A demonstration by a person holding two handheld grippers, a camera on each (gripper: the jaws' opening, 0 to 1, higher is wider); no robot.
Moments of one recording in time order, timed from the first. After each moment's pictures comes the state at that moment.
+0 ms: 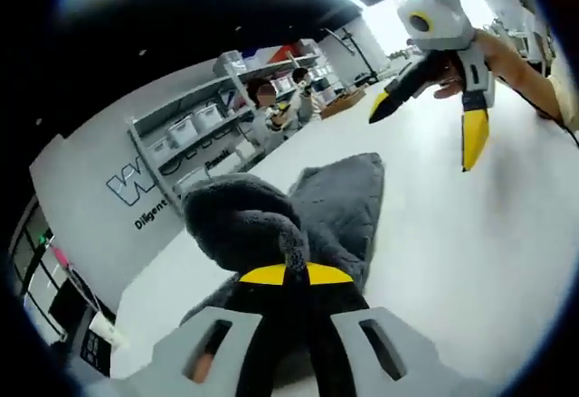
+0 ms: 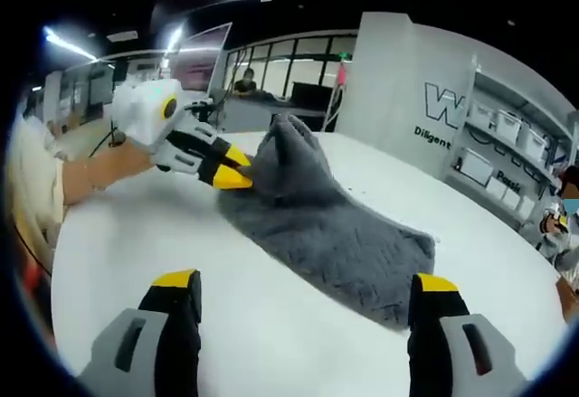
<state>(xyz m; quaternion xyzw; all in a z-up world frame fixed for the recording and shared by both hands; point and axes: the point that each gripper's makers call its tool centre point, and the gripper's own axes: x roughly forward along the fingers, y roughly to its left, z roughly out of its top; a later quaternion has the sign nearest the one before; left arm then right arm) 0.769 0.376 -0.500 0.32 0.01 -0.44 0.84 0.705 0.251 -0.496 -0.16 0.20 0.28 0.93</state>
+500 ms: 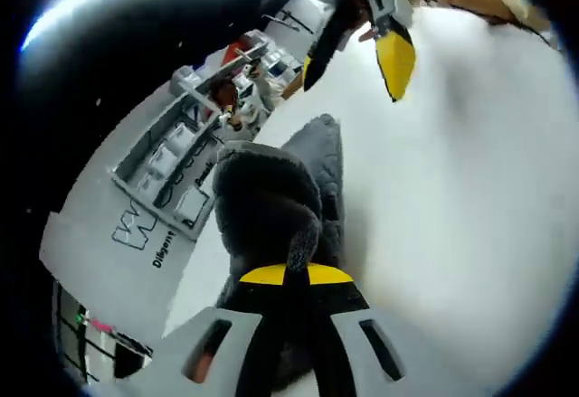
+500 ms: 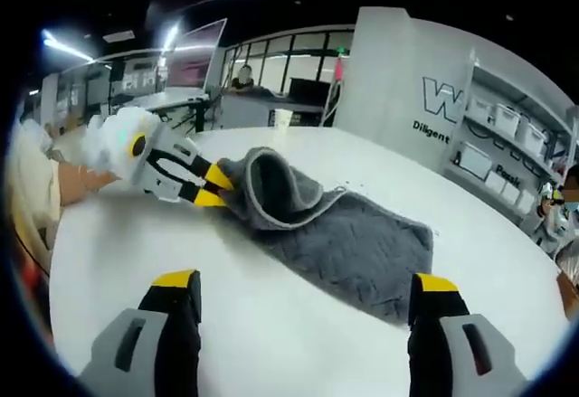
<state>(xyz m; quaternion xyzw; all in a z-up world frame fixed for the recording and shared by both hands) 0.761 0.378 -0.528 0.52 -0.03 -0.39 0.76 0.709 0.246 -0.501 -0.16 0.21 0.27 0.93</state>
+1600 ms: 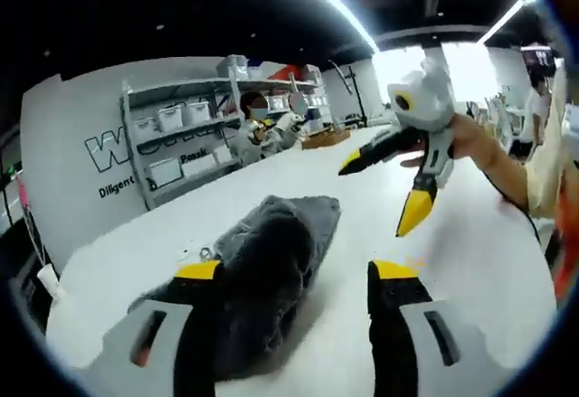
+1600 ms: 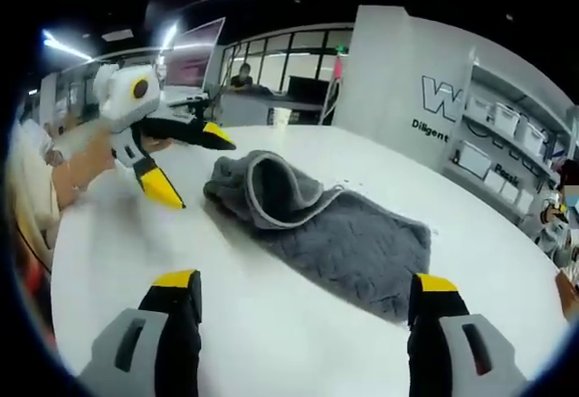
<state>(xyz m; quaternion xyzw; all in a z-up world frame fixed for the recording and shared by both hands) 0.734 0.379 -0.462 0.11 0.06 -0.49 0.86 0.706 0.245 -0.498 -0.16 0.21 0.28 0.92</state>
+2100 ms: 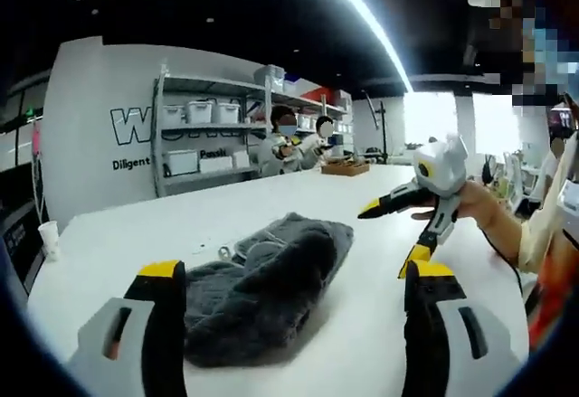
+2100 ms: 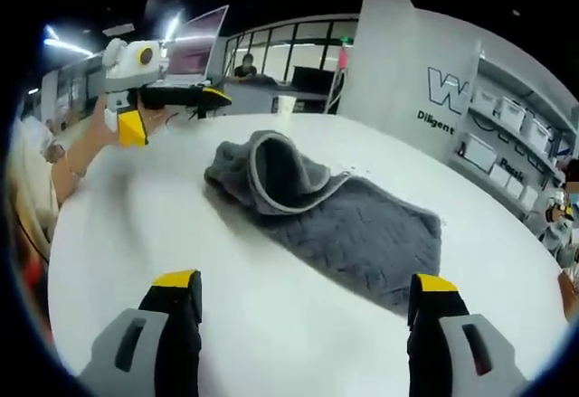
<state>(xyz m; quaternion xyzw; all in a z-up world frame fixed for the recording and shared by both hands) 0.743 0.419 -0.447 0.04 0.05 -0.47 0.88 0.717 0.245 -0.522 -0.17 0.24 0.28 0.91</state>
